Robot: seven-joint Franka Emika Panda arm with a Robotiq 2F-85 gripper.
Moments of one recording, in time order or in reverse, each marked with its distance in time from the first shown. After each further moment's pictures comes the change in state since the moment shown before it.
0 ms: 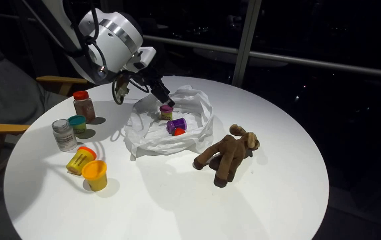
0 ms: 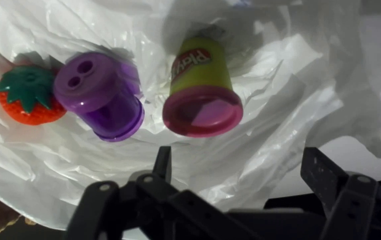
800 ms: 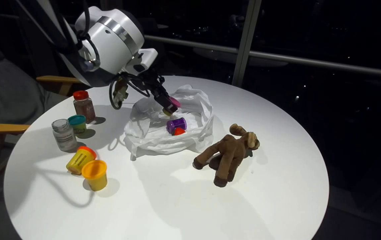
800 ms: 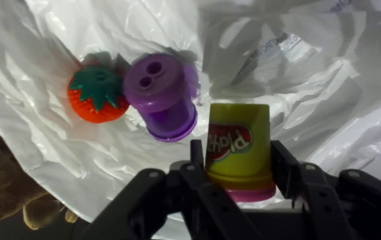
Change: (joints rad) arm 0.031 -0.076 -0.064 -0.148 0.004 0.051 0.002
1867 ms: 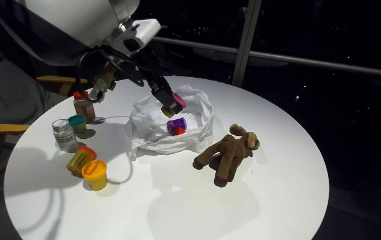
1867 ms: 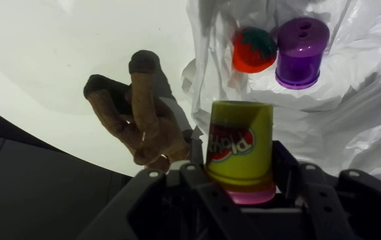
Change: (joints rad) arm 0.199 -0.393 -0.306 -0.494 -0.014 0.137 -0.017
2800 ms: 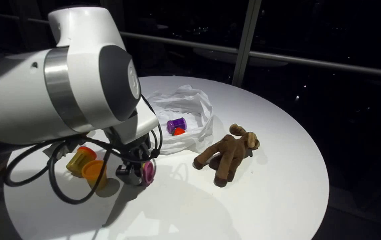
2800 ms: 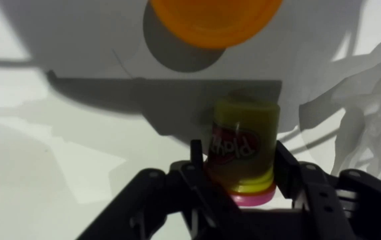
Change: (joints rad) arm -0.403 0.050 0.269 -0.301 0.392 0.361 -0.149
